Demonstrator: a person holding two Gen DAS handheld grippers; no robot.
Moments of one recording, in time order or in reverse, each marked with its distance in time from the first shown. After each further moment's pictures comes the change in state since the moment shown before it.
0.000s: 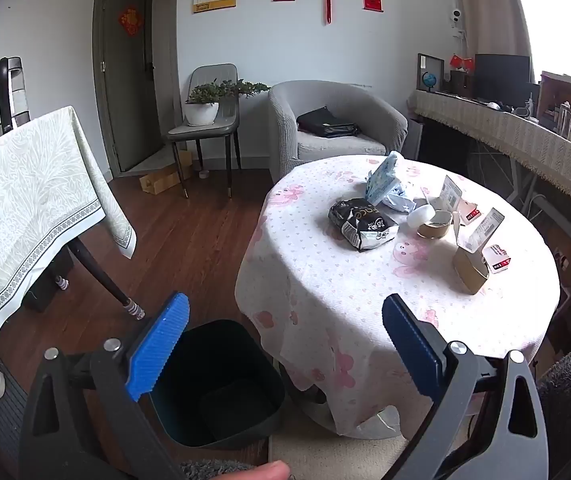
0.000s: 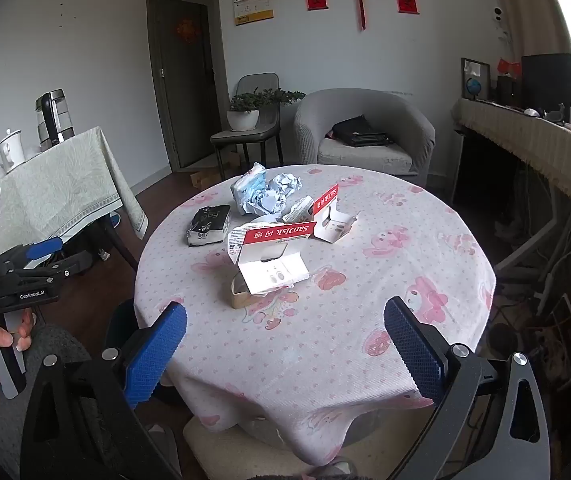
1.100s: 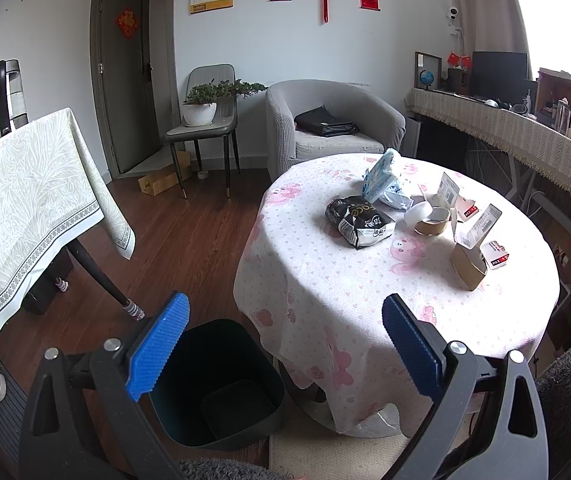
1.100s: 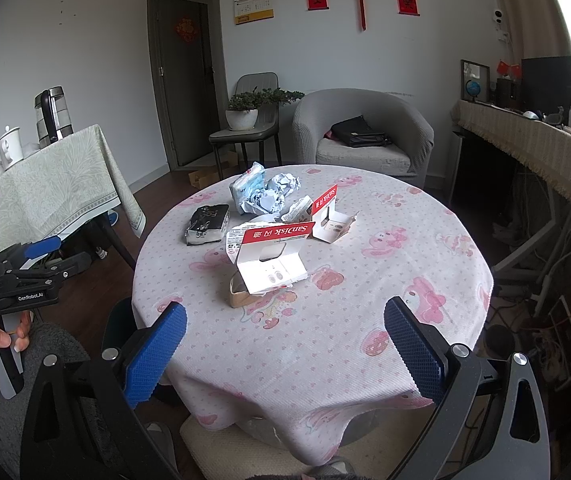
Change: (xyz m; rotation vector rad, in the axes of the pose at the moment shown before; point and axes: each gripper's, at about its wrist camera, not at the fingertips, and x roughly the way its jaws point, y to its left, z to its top) left arm 0.001 -0.004 -0.002 0.012 0.001 0.004; right arm 0.000 0.001 0.001 -0.010 0.006 -0.008
